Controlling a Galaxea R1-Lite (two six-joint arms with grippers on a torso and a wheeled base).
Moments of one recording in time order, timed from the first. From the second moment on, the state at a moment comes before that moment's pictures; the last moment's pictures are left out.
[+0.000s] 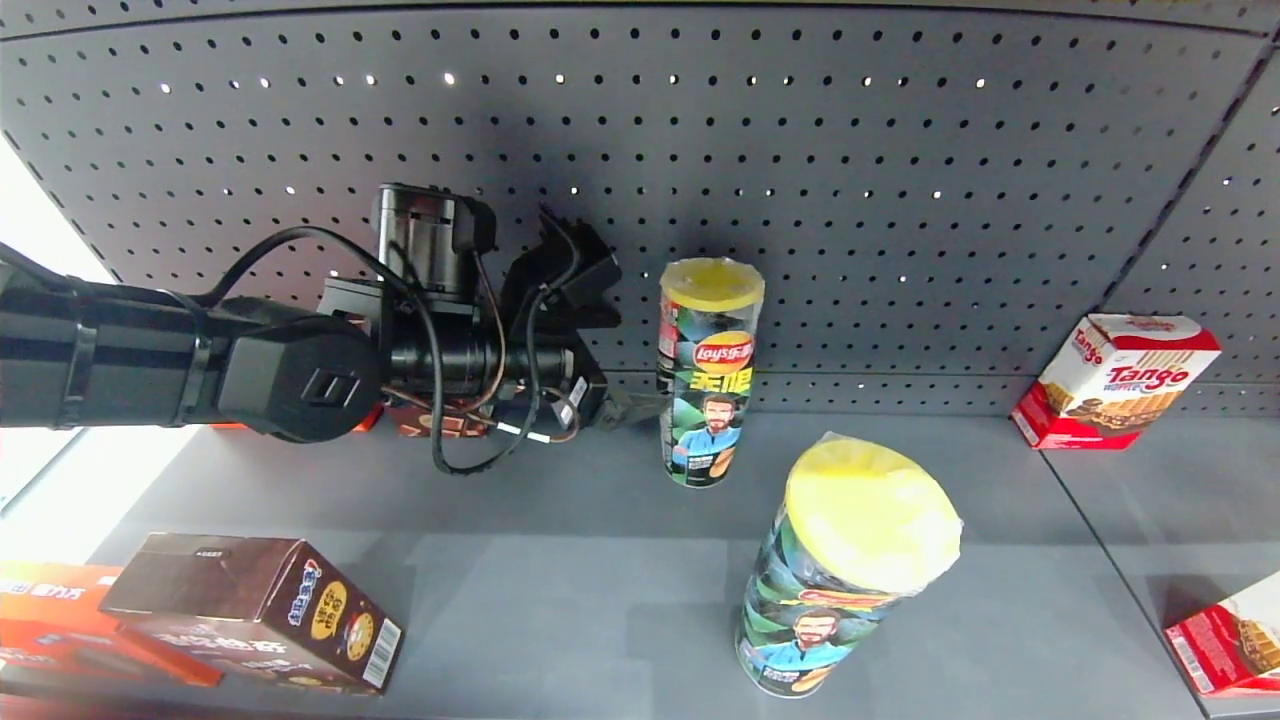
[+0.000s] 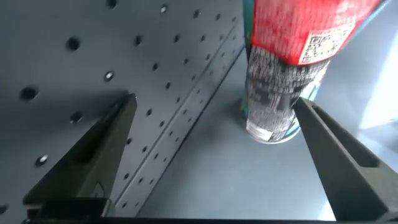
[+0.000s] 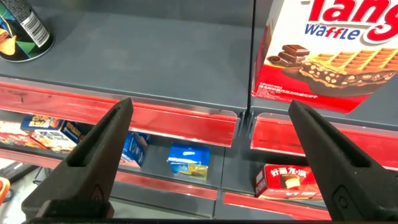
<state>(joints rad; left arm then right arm) -0.42 1.91 -1.34 -0.21 -0.44 0.50 0.21 0.10 0.00 0.00 -0.06 -0.01</state>
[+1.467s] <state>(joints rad) -0.47 1.89 -1.17 -0.43 0.10 0.48 0.21 0.10 0.00 0.00 -0.06 -0.01</state>
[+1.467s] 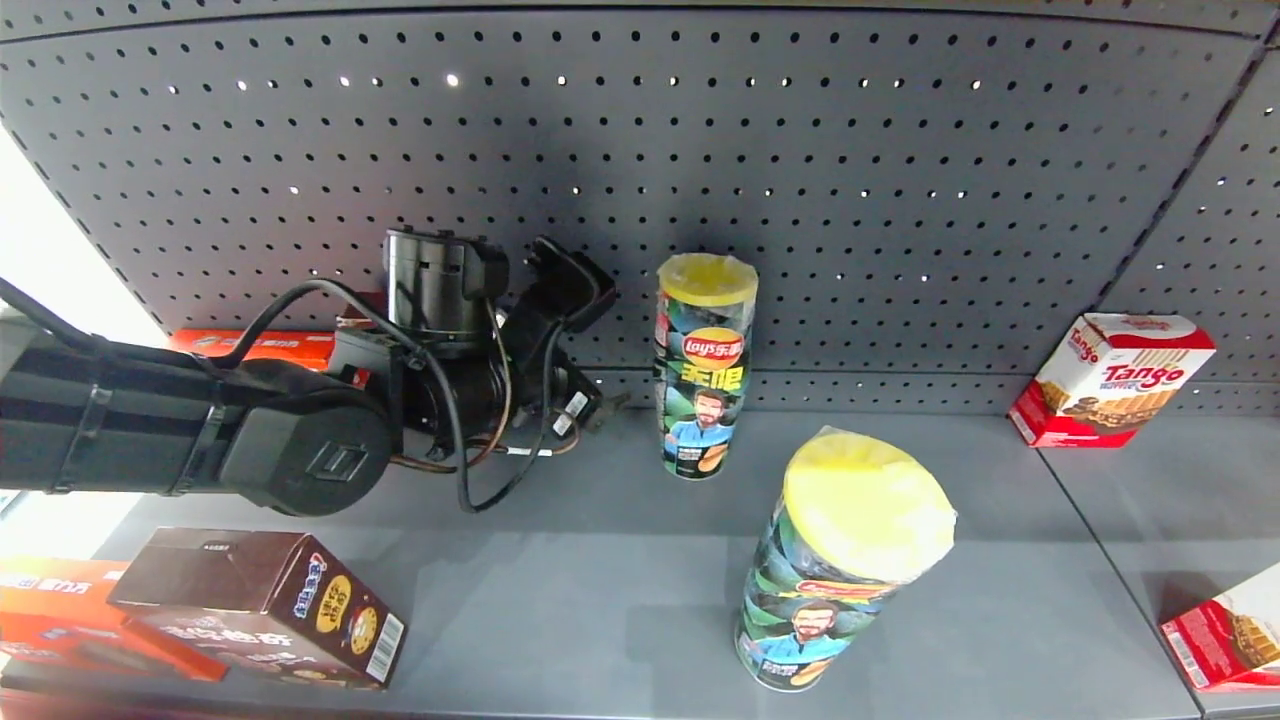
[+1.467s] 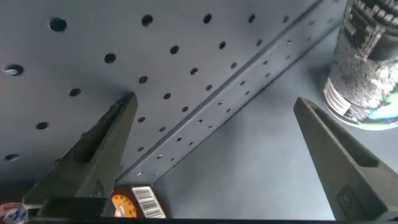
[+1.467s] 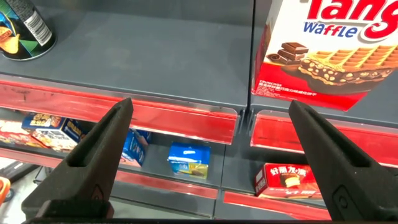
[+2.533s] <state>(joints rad) -0.62 1.90 -1.15 -0.53 0.26 0.41 0.21 0.10 0.00 0.00 -0.06 -0.01</state>
